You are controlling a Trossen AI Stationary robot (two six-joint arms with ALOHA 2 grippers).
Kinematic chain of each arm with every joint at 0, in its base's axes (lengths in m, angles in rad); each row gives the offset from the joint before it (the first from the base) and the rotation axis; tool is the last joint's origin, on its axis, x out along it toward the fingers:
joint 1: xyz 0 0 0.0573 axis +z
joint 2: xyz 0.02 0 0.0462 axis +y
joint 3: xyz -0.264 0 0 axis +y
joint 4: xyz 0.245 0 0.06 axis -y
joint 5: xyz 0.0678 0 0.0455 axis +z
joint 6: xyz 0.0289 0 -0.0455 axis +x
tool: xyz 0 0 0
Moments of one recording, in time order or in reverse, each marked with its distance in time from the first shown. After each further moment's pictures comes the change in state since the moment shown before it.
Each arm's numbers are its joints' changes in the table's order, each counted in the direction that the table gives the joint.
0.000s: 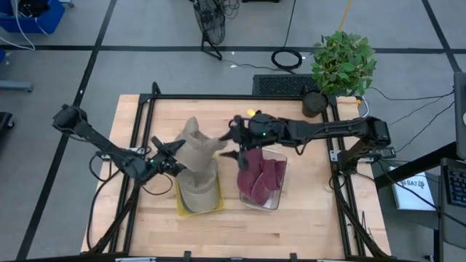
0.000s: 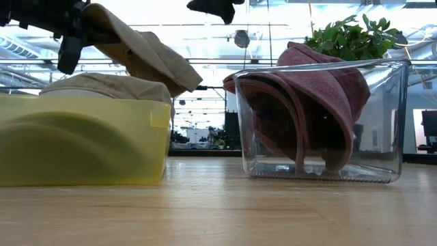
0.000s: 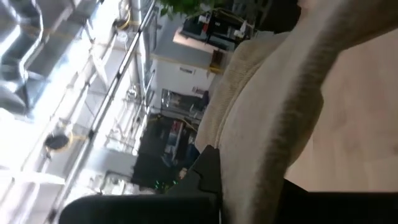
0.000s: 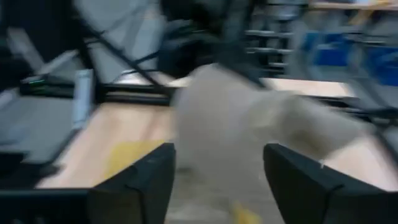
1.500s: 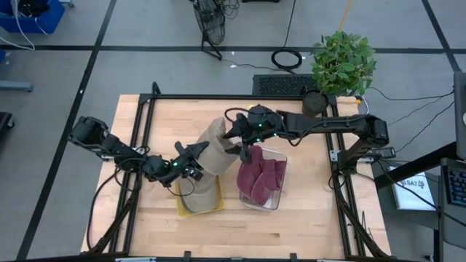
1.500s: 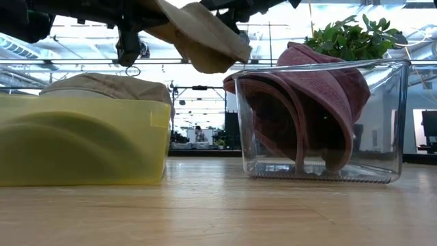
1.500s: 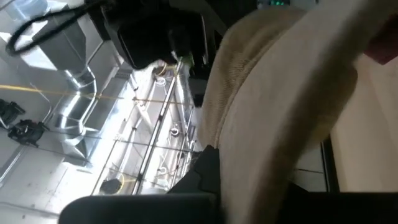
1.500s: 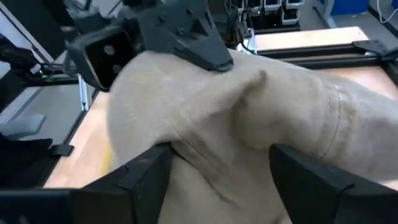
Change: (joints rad) left arm 0.191 0.507 -0.159 0.712 -0.296 0.508; right arm -0.061 0.006 0.001 -0.112 0.136 0.094
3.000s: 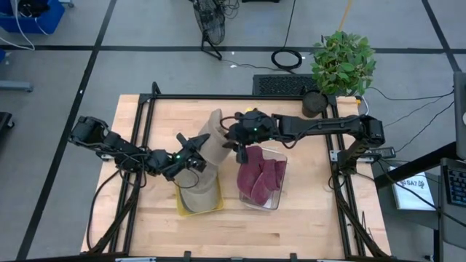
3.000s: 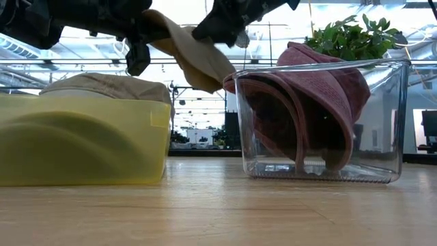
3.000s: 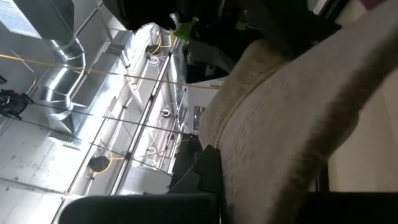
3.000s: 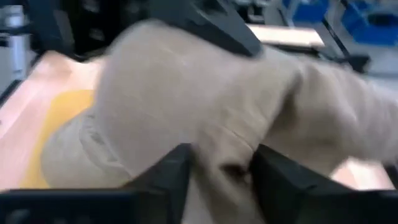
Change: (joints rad) left arm 0.081 0.000 0.003 -0.036 -0.045 -0.126; right arm -0.011 0.047 -0.001 -0.016 -0.199 -0.163
